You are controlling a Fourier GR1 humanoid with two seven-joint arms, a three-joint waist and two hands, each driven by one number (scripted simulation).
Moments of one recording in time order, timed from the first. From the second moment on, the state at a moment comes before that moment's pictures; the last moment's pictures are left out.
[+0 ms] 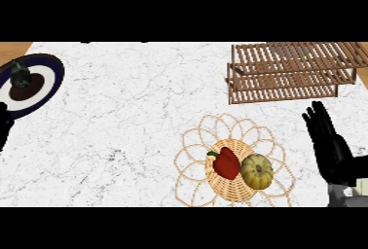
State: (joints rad) left arm 0.08 0.62 0.02 -1.60 0.20 0.27 0.13; right arm -0.03 -0.42 0.16 -1.40 -0.44 -0.20 -0.22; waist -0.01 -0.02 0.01
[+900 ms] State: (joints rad) left arm -0.09 0.38 -0.11 -1.65 0.21 0.32 0.10; right arm -0.59 -0.44 0.45 -1.45 -0.57 0.53 -0.02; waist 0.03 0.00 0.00
